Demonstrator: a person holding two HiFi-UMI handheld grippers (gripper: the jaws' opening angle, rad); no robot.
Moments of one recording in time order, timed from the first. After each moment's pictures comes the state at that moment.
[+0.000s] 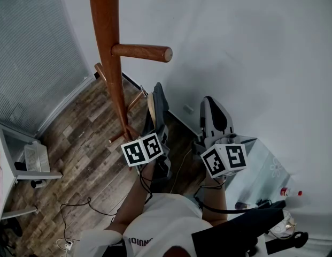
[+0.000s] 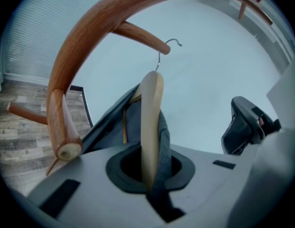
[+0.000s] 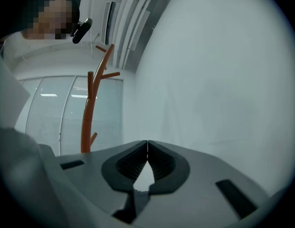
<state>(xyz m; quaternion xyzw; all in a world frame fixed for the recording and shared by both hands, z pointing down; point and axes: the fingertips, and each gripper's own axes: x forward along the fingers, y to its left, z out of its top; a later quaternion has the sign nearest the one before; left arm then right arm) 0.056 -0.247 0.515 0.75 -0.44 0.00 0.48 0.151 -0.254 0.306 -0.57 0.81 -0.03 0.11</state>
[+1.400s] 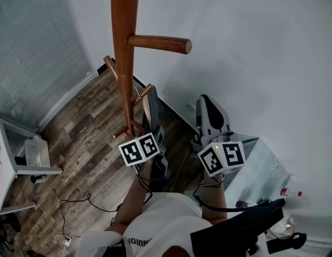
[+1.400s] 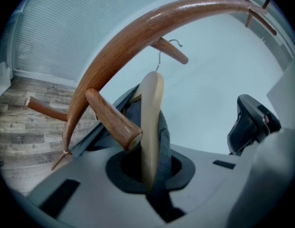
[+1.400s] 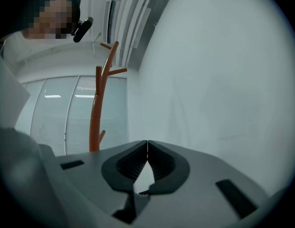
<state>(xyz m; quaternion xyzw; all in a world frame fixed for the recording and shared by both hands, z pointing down) 0.025 -0.236 0.536 0.73 -0.47 -0.01 0.50 0.122 -0.253 0.312 -0.55 0.83 -0.04 0.10</state>
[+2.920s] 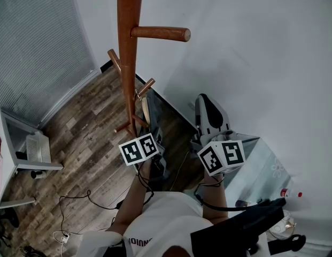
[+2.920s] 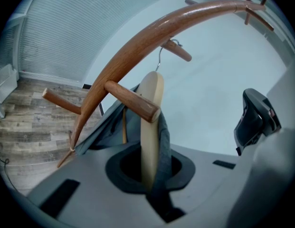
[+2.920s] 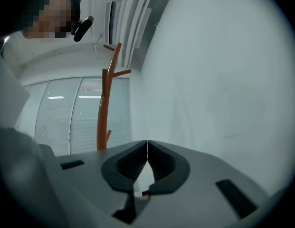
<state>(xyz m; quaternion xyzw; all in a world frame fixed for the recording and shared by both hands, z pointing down) 0.014 -0.220 0.556 0.71 -0.49 0.01 0.50 0.114 -0.243 0.314 -0.53 0.84 -0.04 0.10</state>
